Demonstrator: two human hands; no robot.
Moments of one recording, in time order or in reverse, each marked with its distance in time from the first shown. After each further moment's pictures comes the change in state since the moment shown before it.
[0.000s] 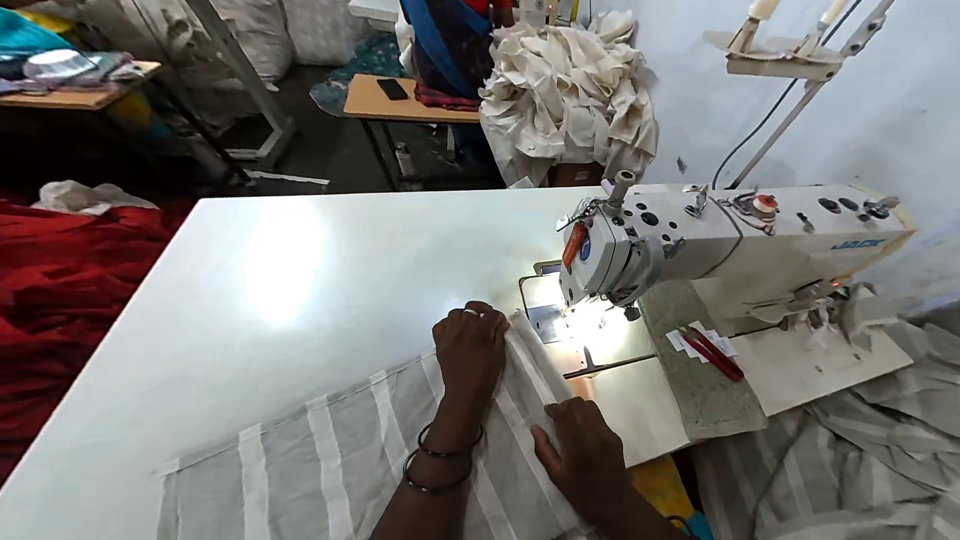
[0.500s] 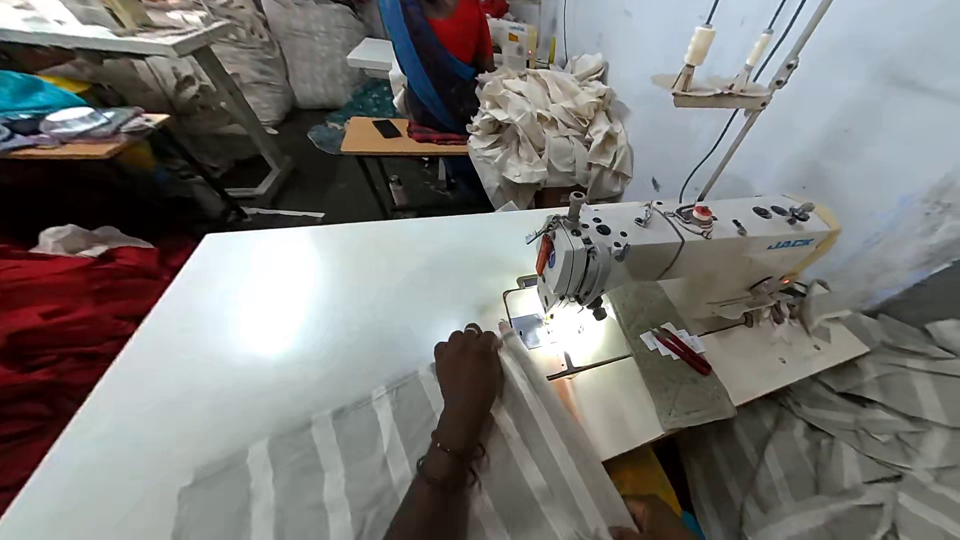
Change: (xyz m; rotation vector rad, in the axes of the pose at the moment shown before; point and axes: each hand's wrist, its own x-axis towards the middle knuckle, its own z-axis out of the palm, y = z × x) left_hand -0.011 0.033 -0.015 0.133 -0.137 -0.021; right_hand -0.071 0.045 -0.116 0.635 -0.968 0.811
